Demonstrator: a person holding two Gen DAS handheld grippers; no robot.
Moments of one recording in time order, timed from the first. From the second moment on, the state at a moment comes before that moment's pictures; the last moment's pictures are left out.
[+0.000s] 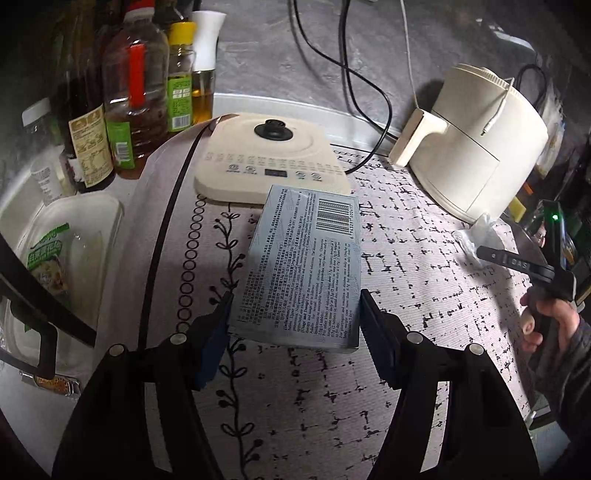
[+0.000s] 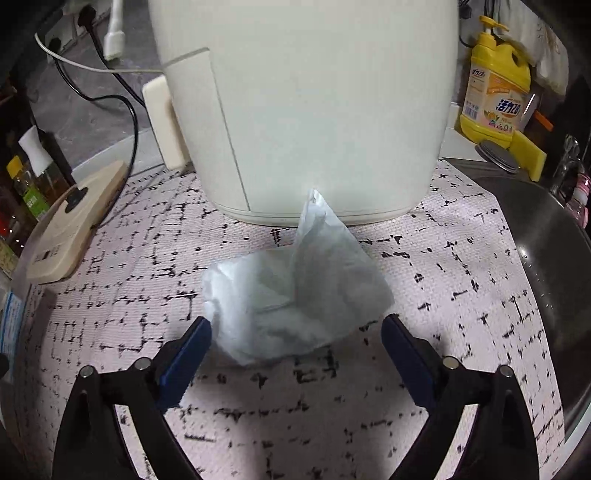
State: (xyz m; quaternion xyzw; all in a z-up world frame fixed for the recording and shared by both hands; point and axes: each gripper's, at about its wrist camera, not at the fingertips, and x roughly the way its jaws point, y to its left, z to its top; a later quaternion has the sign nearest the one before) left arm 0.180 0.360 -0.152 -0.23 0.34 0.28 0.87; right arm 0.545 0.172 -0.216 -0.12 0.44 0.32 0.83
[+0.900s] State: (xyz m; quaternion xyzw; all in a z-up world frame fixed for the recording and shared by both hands) left arm 0.222 0.267 -0.125 -0.22 0.33 0.19 0.90; right arm 0.454 0.050 -0.166 -0.09 0.43 0.36 0.82
